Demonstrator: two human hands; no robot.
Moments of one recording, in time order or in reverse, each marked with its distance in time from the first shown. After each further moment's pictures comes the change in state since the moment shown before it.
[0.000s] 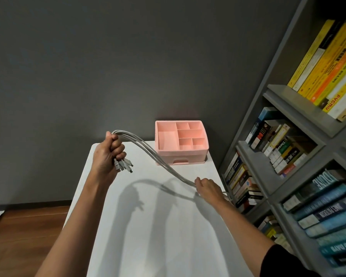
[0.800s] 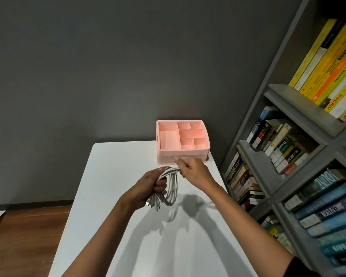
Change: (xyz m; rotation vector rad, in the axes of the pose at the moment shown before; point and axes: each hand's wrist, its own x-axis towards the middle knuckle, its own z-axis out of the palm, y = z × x) left_hand -0.040 -0.082 0.016 0.364 -0.317 -0.467; right_hand -0.030 -0.084 -0.042 0.156 0.143 -0.420
